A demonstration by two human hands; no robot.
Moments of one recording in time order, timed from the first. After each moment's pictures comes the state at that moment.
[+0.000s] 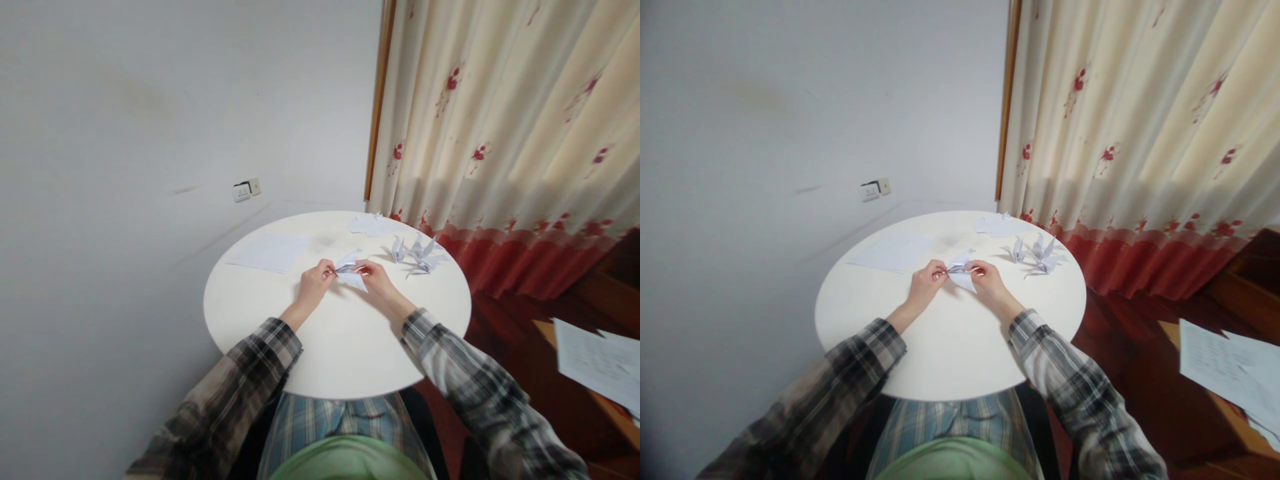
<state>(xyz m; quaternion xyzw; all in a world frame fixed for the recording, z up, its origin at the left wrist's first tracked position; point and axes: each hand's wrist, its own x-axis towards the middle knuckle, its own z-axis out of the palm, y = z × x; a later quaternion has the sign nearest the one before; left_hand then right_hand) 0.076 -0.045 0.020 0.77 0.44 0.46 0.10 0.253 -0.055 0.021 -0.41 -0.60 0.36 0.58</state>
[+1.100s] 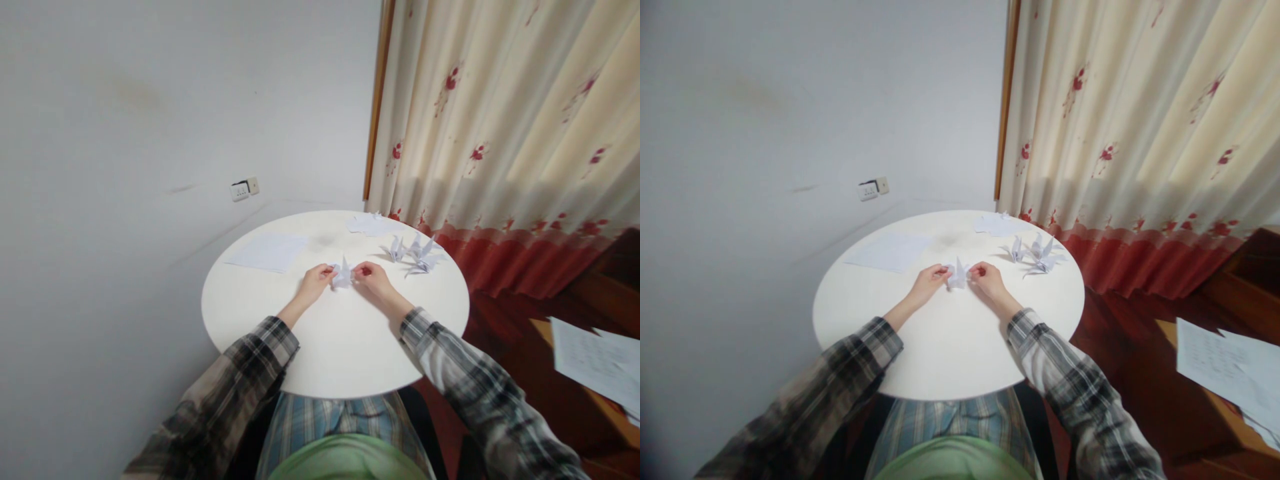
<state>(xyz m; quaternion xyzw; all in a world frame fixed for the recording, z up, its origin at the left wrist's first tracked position) 0.081 -0.021 0.003 0.71 0.40 0.47 0.34 0.262 -0.044 0.000 -0.48 -0.61 0.33 0.54</state>
